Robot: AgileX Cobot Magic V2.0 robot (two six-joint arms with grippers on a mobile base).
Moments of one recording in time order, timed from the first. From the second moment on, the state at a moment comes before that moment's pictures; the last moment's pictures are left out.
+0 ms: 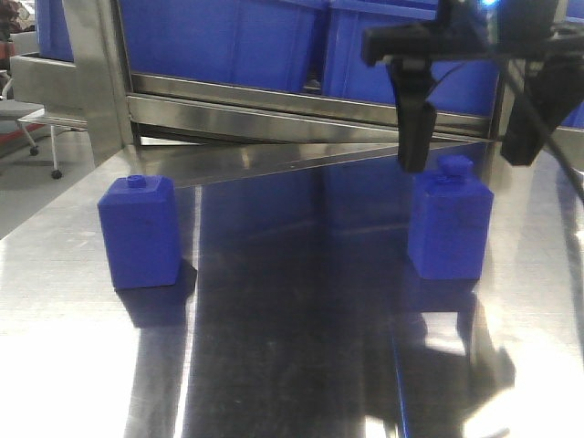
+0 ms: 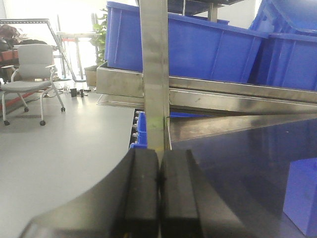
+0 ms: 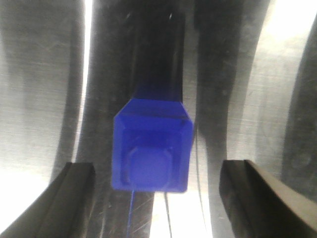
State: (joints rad) left arm -0.07 0.00 0.01 -0.07 0.01 0.06; right arm 0.48 1.67 -1.38 -0.07 1.12 0.47
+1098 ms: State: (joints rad) left arm -0.07 0.00 0.01 -0.07 0.01 0.06; right arm 0.48 1.76 -1.37 -0.05 1.06 0.46
